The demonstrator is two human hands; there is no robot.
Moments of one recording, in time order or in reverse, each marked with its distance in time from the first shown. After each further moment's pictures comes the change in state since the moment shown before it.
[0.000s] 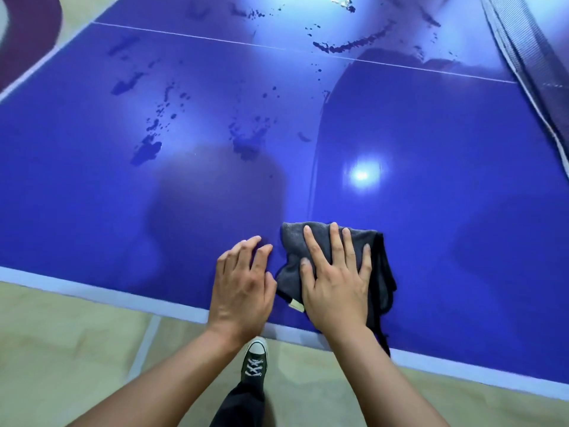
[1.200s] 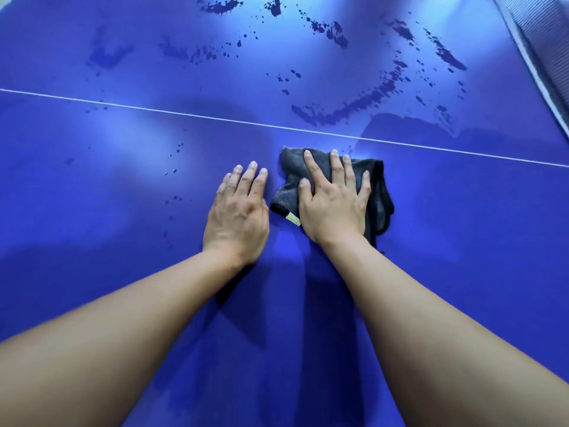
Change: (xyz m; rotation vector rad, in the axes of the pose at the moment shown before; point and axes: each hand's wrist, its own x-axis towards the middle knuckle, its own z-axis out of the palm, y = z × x) left_hand 0.501 -0.046 0.076 0.013 -0.082 0.065; right_hand 0.509 0.021 0.037 0.006 -0.048 0.153
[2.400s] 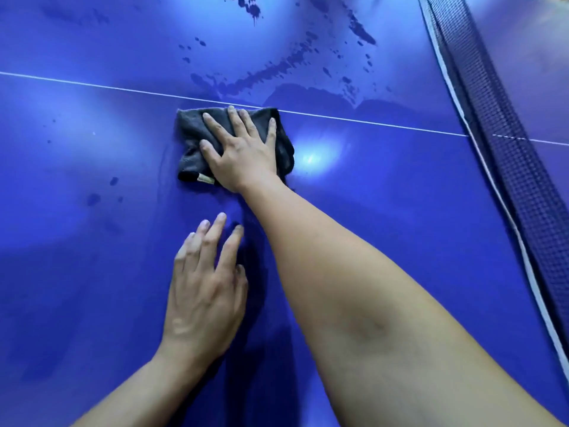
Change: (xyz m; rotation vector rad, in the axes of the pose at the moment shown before) left_hand -0.137 0.151 0.018 -0.117 0.119 0.066; right_hand 0.038 0.046 -0.018 -0.024 -0.153 -0.235
